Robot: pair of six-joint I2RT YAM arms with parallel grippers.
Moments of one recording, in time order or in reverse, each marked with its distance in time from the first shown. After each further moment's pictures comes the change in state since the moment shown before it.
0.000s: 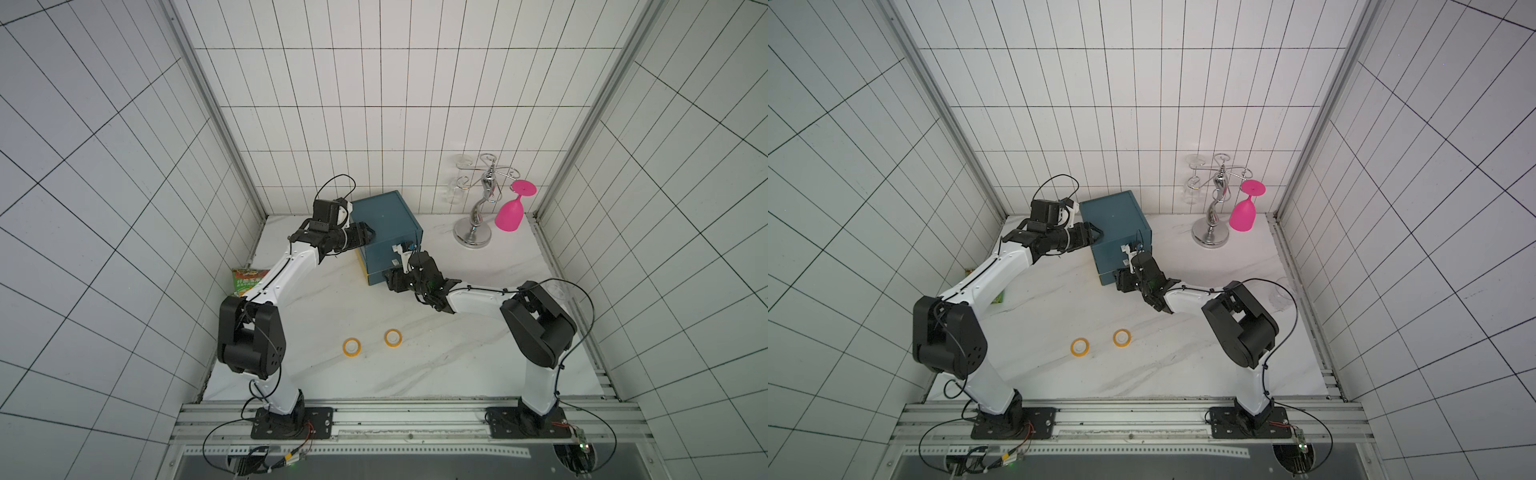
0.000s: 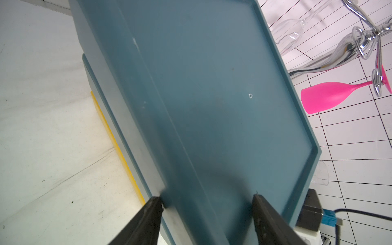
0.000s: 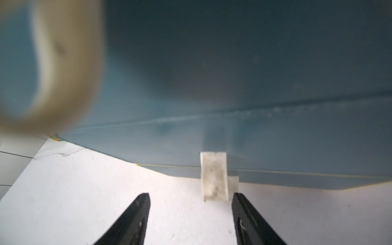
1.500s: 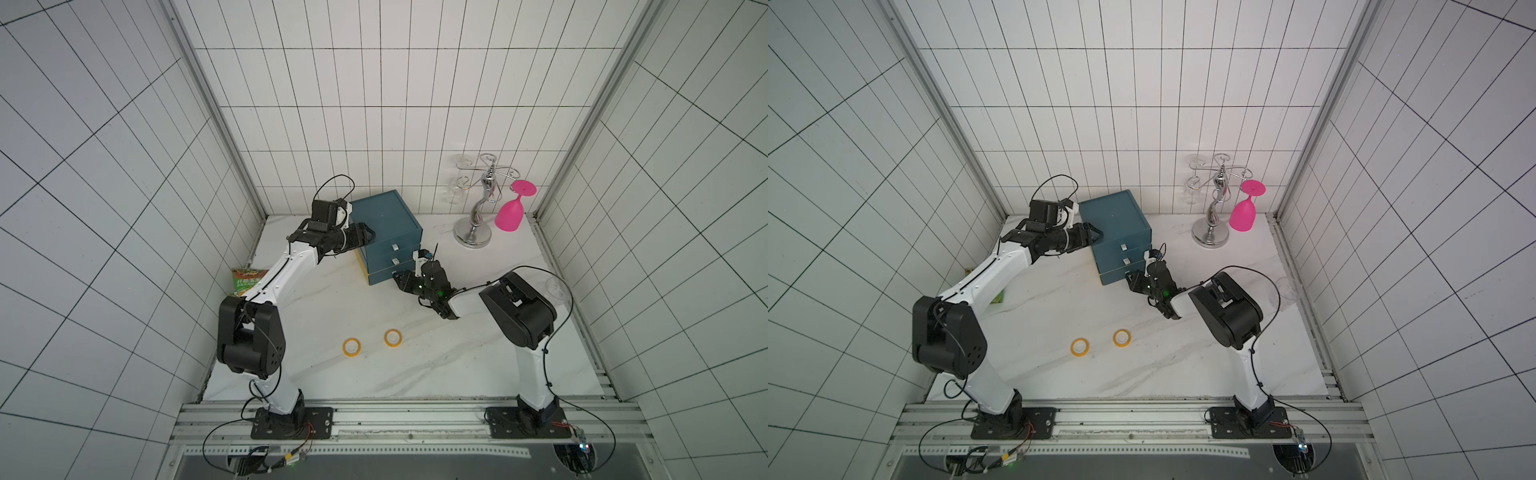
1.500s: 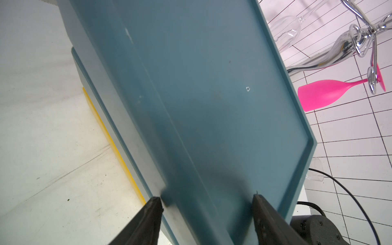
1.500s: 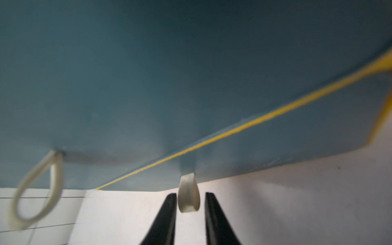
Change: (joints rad) left arm 0.013 0.000 -0.002 -0.009 0.032 0.000; right arm -0.092 0.177 -0.109 0.408 -0.124 0.348
